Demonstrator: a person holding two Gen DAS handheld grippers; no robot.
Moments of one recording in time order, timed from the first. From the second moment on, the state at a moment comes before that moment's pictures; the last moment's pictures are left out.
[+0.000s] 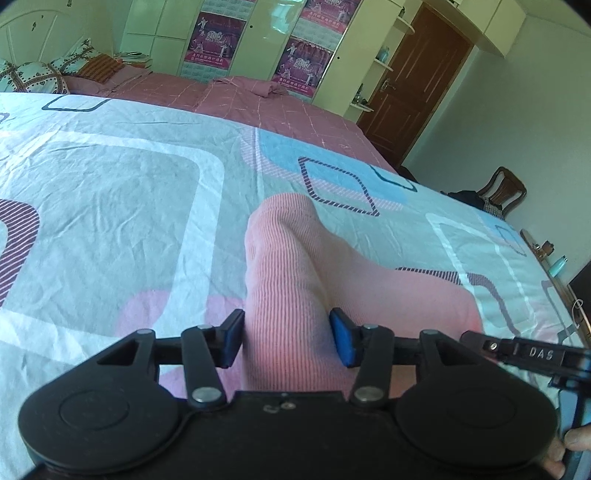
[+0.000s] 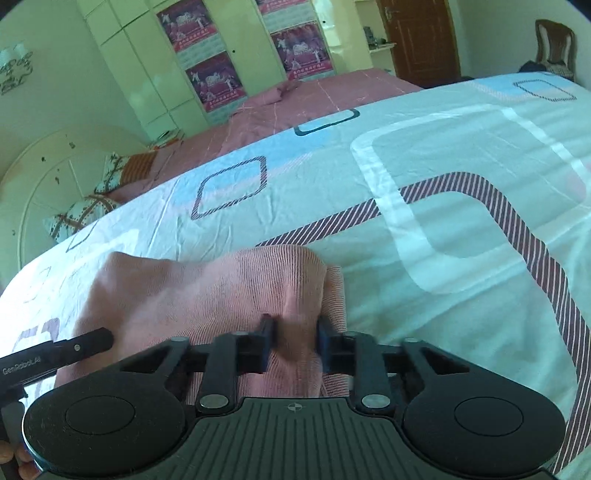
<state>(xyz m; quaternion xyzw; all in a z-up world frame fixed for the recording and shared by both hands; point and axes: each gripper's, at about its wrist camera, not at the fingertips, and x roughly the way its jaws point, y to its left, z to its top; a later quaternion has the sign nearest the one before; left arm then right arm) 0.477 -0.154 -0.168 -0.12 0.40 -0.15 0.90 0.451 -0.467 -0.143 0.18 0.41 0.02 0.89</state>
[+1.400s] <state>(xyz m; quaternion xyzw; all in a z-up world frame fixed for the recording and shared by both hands) 0.373 -0.129 -0.155 -0.13 0.42 -0.17 0.88 0.323 -0.462 -0.121 0.15 0.42 0.04 0.90</state>
